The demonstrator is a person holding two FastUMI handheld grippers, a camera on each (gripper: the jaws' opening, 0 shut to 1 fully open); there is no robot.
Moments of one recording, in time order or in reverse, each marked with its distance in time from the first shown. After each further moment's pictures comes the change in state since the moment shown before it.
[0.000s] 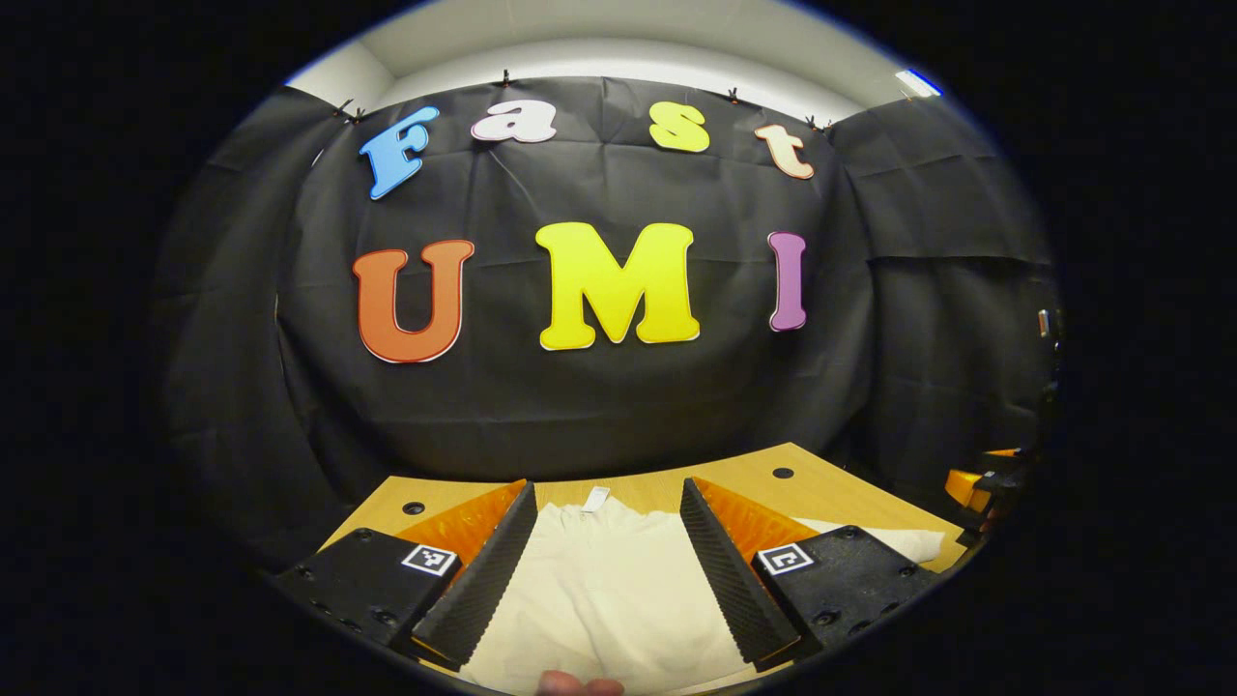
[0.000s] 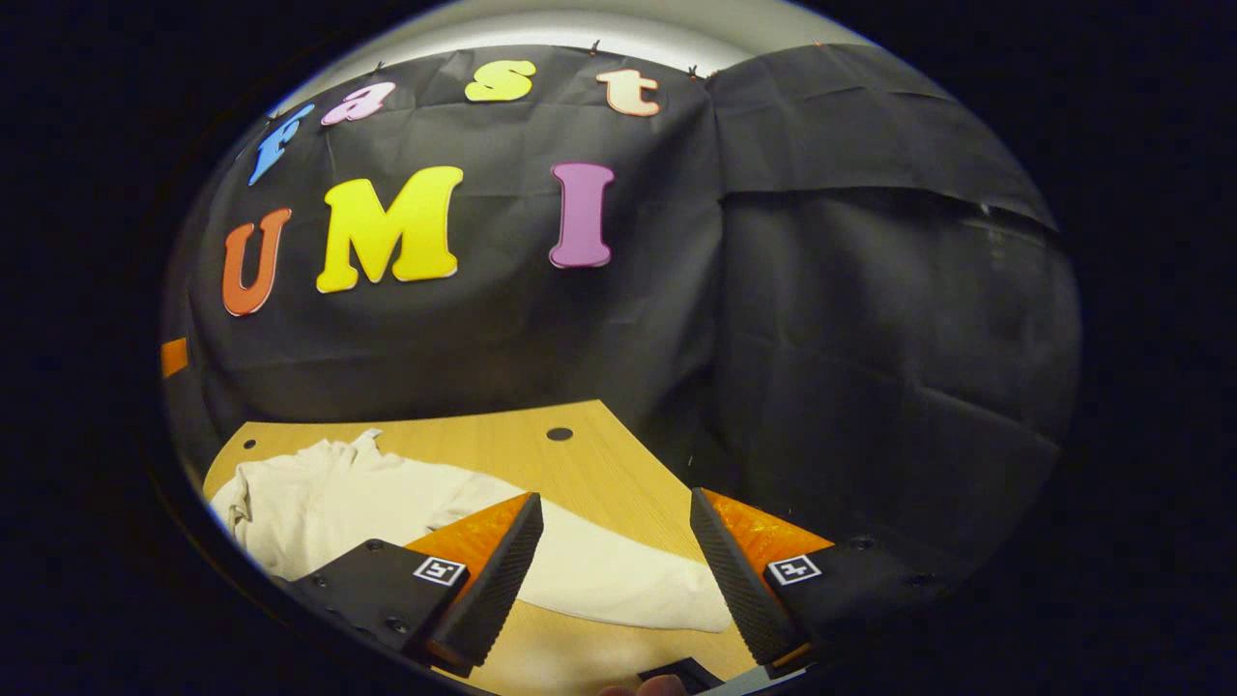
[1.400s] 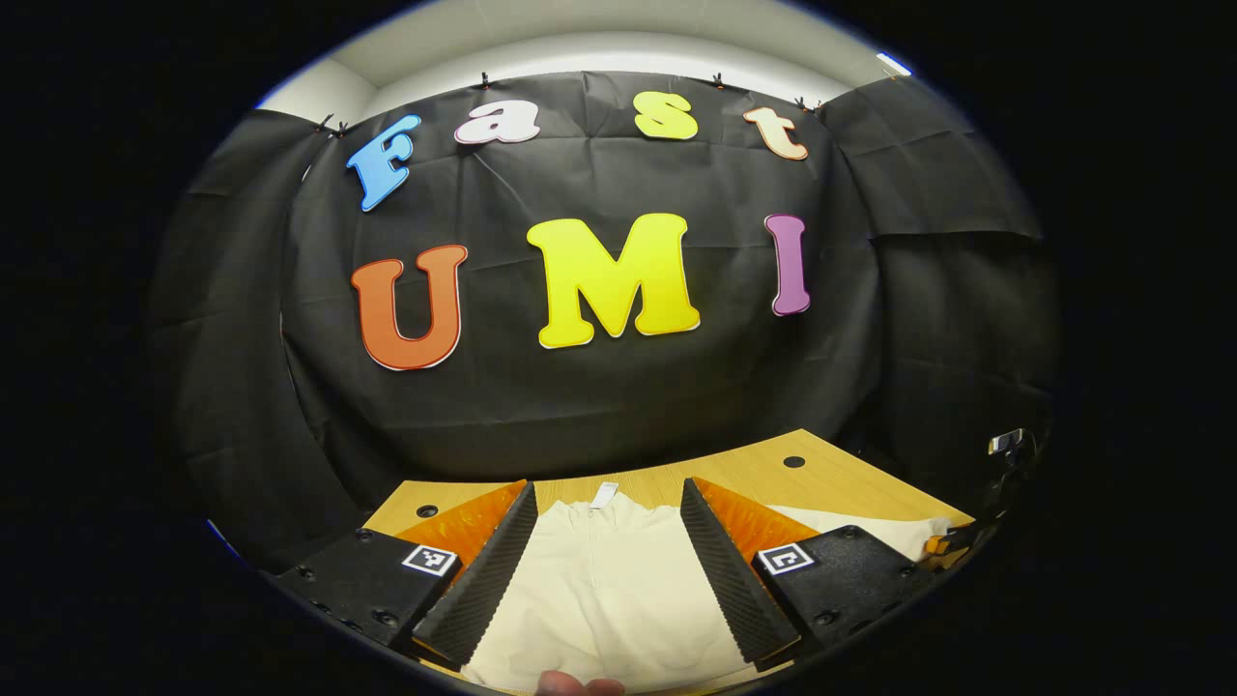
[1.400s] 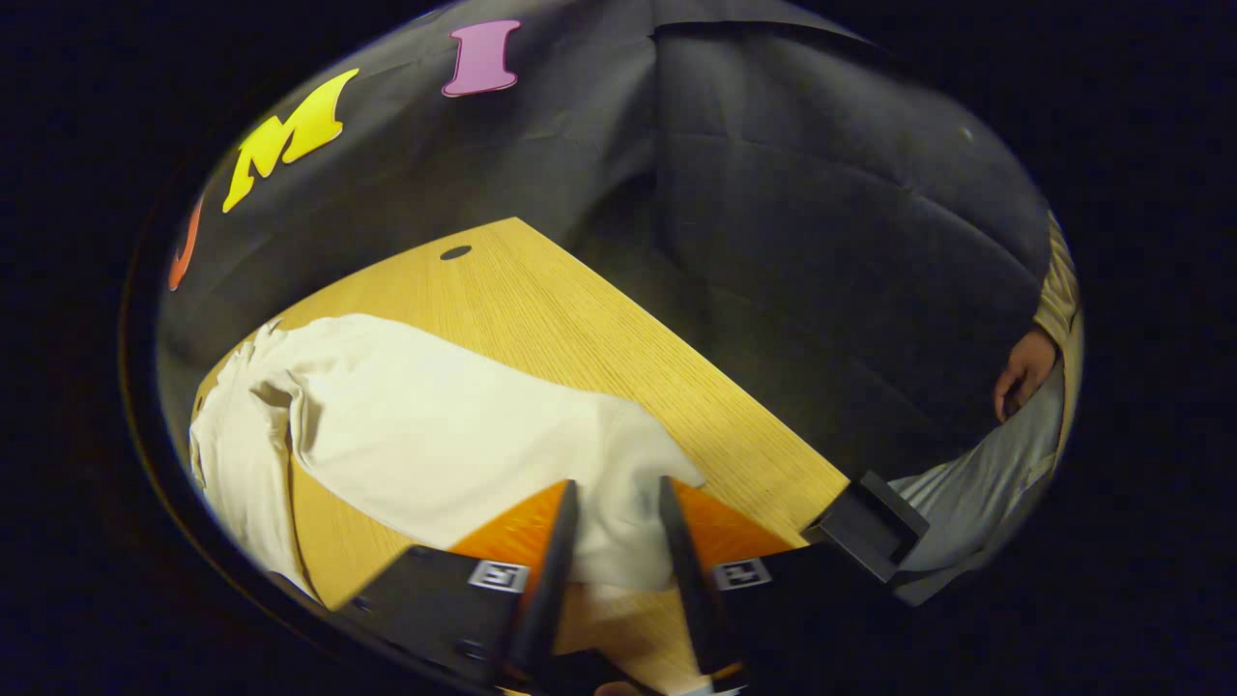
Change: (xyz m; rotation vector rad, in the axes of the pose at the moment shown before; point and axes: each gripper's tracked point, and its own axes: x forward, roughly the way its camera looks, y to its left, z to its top) left arm 0.003 -0.008 0.006 0.047 0.024 0.042; right arm 0.089 -0.077 -0.182 0.122 0.416 -0.103
